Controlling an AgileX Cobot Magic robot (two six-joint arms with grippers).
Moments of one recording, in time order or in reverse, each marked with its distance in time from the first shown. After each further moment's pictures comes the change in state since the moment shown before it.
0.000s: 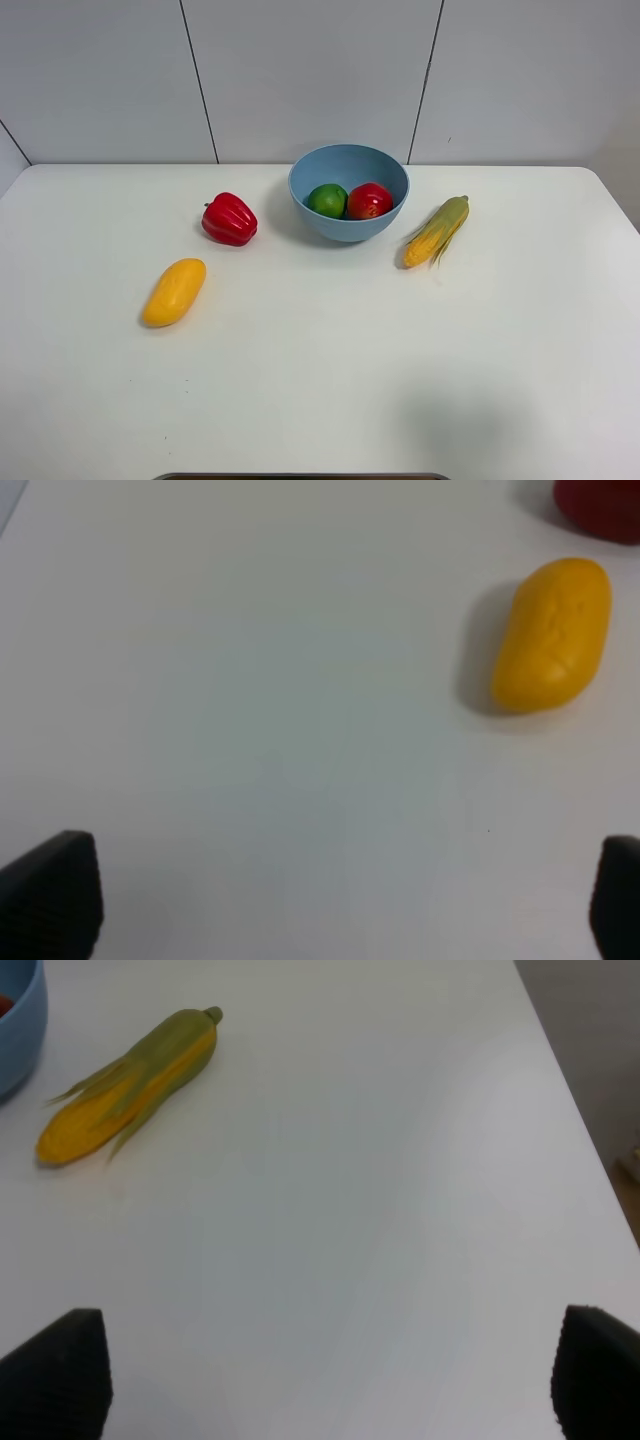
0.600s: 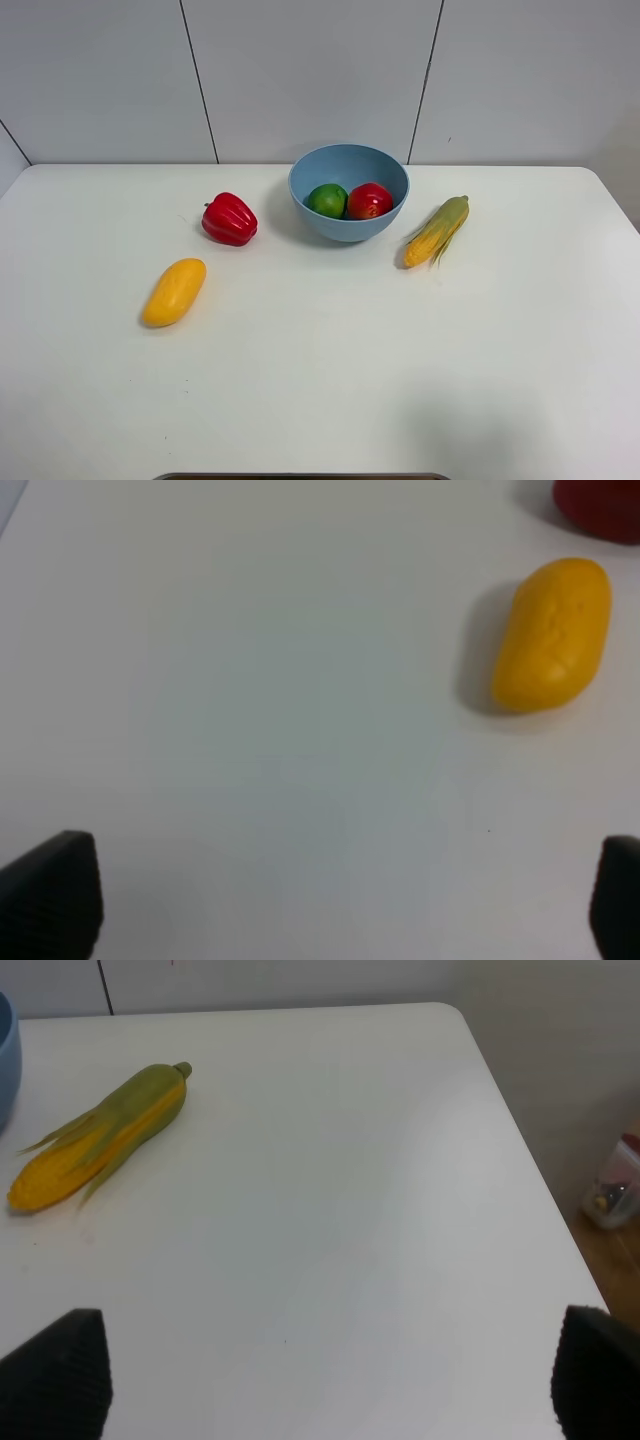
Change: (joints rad) left arm 0.000 0.000 0.000 0.000 0.000 0.000; right arm -0.017 -0.097 0.002 -0.031 0.005 -0.009
